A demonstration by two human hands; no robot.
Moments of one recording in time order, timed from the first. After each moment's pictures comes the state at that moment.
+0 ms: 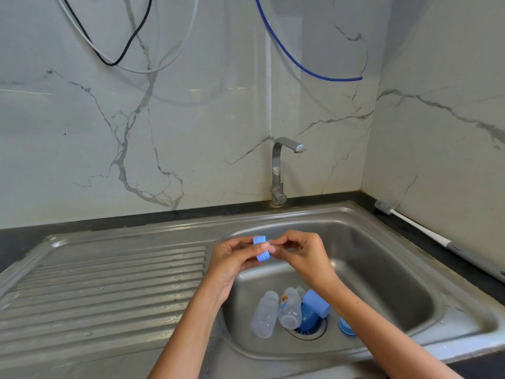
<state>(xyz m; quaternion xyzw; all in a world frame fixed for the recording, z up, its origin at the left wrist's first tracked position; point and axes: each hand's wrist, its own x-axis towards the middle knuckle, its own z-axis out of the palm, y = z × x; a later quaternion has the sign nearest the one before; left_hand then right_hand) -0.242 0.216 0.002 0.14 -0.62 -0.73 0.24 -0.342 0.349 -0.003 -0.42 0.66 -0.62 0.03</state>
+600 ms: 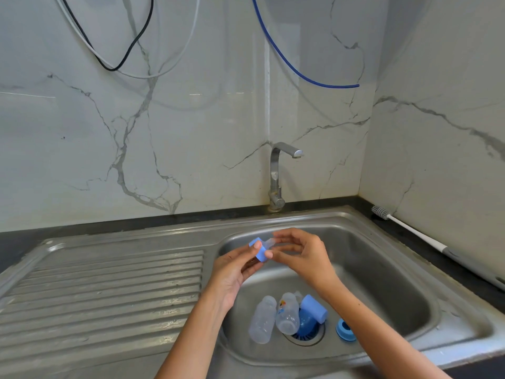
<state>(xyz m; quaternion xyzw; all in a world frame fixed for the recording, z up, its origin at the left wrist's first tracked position) -0.250 0.221 -0.006 0.16 -0.50 -0.83 0.22 -0.345 0.352 0.003 -0.38 0.69 -0.62 0.04</state>
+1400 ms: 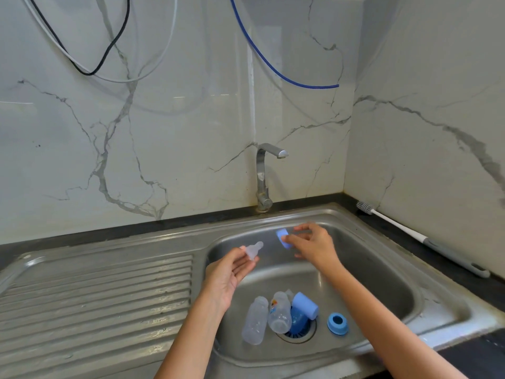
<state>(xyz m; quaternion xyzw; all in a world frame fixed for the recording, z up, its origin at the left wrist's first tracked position) -0.264 0.219 -0.012 0.23 -0.42 -0.85 0.21 -0.386 0.368 0.004 -0.18 0.78 -0.60 0.06</state>
